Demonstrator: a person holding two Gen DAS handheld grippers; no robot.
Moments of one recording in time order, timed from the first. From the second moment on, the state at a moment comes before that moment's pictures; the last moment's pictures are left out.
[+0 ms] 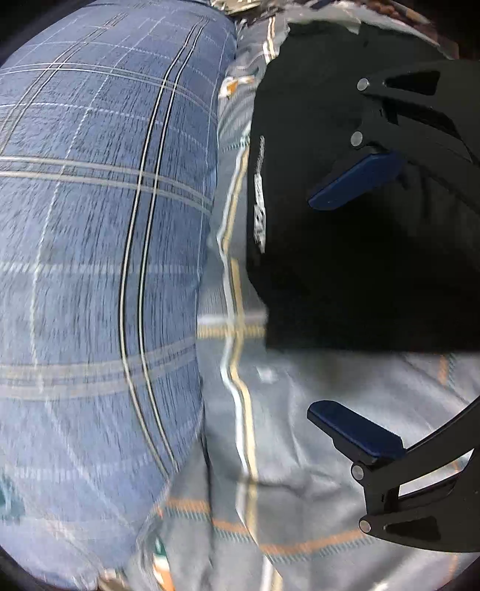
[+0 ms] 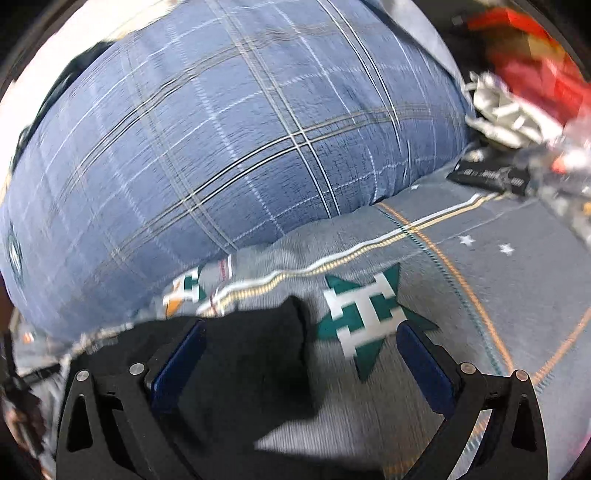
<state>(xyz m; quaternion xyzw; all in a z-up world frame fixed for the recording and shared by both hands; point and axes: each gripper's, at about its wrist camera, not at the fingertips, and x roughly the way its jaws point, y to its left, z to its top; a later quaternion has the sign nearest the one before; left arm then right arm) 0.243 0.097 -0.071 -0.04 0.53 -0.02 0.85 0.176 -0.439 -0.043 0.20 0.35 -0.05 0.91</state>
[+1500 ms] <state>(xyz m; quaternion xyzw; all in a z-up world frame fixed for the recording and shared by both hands) 0.157 0.130 -0.020 -0.19 0.51 -0.05 0.84 0.105 -0.441 -0.034 0.27 0.29 0.03 0.92</state>
